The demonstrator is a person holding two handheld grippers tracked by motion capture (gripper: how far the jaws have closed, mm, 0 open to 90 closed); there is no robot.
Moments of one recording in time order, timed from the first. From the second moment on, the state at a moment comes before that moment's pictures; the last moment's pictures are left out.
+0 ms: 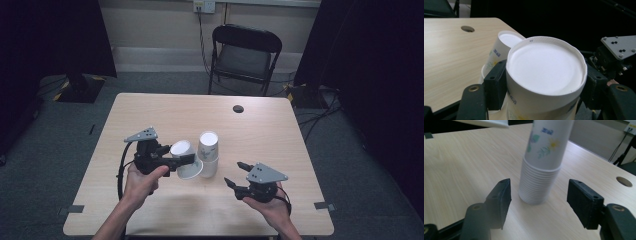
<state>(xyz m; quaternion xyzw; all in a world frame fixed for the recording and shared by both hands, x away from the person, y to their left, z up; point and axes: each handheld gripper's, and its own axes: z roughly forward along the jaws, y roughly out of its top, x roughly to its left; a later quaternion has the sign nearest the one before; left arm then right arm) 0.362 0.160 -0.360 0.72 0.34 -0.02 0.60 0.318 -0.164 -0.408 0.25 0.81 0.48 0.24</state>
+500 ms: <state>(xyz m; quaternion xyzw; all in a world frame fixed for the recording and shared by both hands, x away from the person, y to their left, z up) 0.365 0.147 -0.368 0.70 0.35 -0.09 0.61 0.314 -0.121 -0.396 0.18 0.81 0.50 0.23</state>
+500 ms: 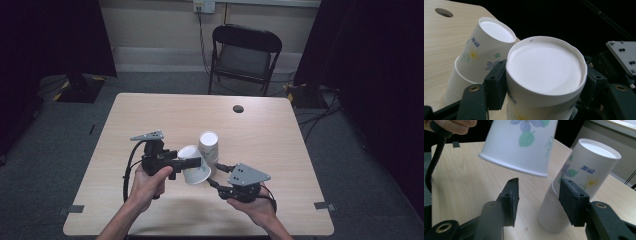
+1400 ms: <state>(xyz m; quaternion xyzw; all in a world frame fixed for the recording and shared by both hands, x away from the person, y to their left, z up) 0.370 0.146 -0.382 0.66 0.38 -0.17 0.62 0.309 -0.115 -0.397 0.16 0.77 0.54 0.30</state>
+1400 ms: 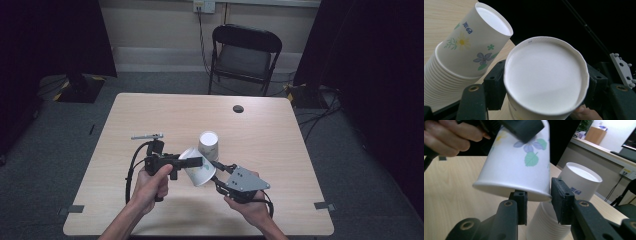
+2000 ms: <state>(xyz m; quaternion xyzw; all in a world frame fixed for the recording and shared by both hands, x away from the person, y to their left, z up) 0.370 0.146 -0.380 0.66 0.38 -0.16 0.63 0.311 -0.117 -0.396 0.17 0.75 0.55 0.31</state>
